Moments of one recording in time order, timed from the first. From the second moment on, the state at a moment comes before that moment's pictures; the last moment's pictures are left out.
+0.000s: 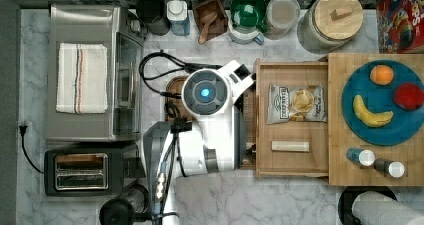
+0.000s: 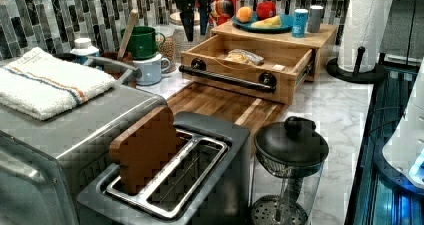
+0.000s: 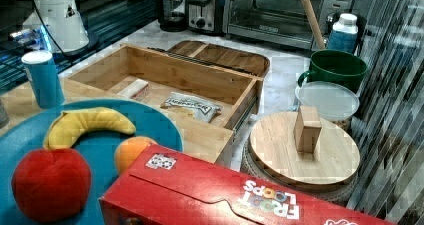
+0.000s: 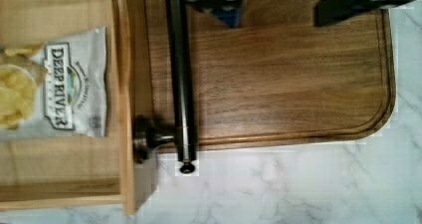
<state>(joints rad) -0.02 -0.02 0.13 -2.16 -0.07 0.60 -0.57</state>
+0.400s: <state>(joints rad) 0.00 0.03 0.13 -2.23 -0.07 0.74 -0.59</state>
